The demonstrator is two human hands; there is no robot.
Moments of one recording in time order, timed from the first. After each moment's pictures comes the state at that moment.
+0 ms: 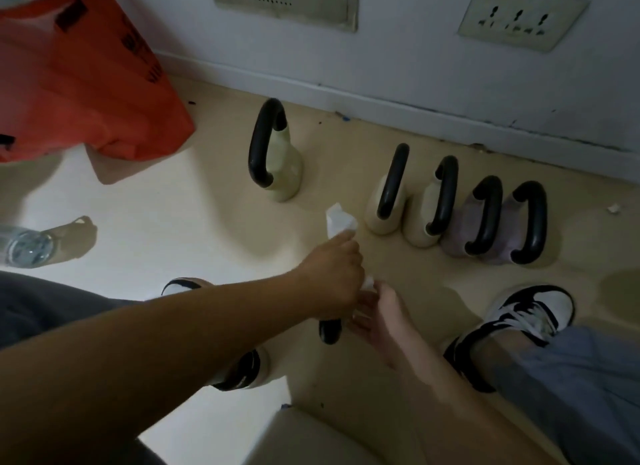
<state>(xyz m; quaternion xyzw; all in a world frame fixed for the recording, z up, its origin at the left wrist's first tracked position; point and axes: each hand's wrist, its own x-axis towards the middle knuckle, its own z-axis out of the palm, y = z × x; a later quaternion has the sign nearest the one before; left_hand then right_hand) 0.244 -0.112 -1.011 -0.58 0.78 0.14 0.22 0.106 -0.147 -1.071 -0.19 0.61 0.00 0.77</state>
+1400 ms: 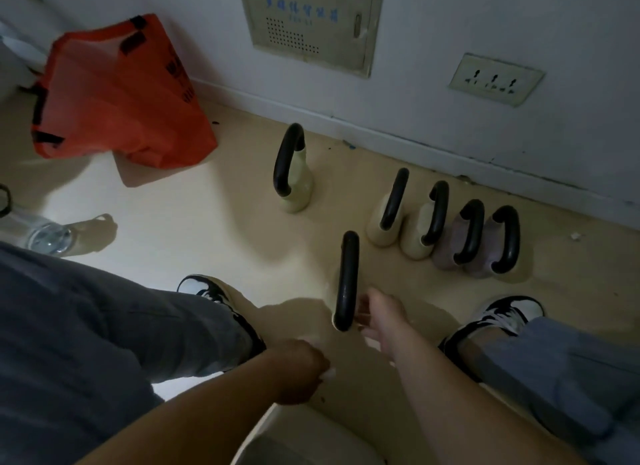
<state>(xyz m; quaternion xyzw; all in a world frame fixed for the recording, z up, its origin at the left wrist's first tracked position) 0.198 0.043 -1.017 -0.64 0.62 0.44 0.13 0.105 -0.119 -1.041 -0.36 0.66 0.01 0.66</state>
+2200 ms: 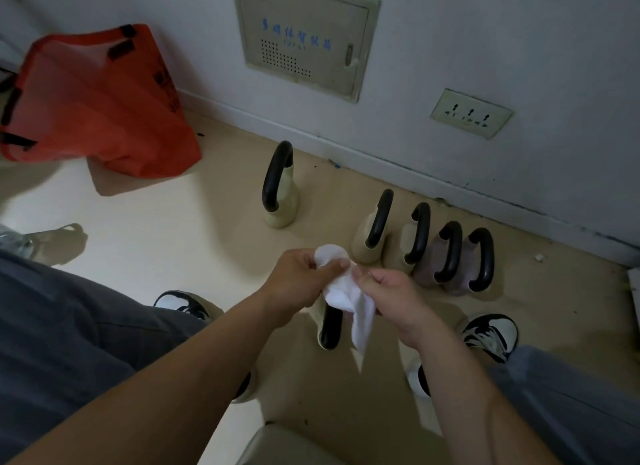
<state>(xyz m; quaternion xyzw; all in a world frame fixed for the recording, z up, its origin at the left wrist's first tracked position) 0.252 -0.046 -0.945 -0.69 0.22 0.46 -0.52 0.104 -0.155 -0.954 -0.61 0.44 -0.04 0.65</state>
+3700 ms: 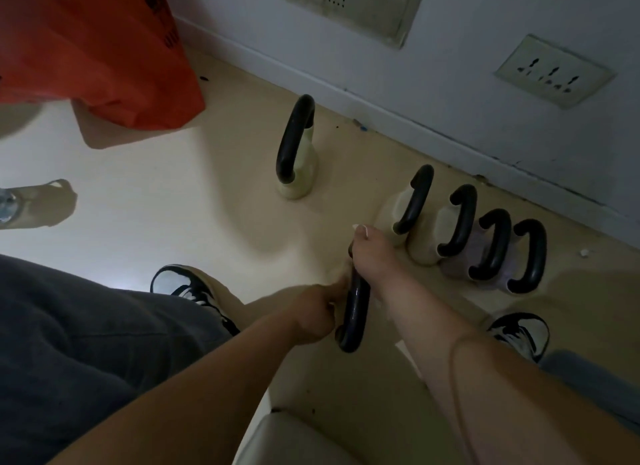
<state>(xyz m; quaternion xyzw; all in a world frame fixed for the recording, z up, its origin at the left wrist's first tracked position) 0.259 -0.036 -1.053 -0.76 0.35 0.52 -0.17 0.212 -0.176 -1.026 -0.67 0.53 0.01 0.51</state>
